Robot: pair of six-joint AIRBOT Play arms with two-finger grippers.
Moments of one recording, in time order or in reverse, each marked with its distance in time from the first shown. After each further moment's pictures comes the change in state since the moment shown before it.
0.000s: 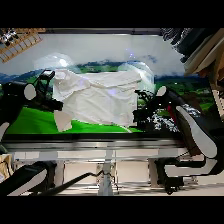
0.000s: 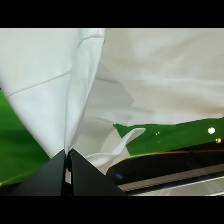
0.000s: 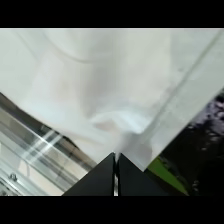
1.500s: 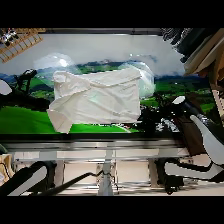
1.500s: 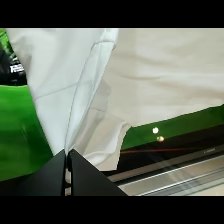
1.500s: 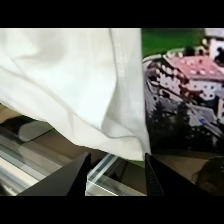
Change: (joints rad) left arm 0.308 -0.001 0.000 -0.278 -0.053 0.275; right arm -0.227 0.088 -0.219 0.172 -0.108 0.061
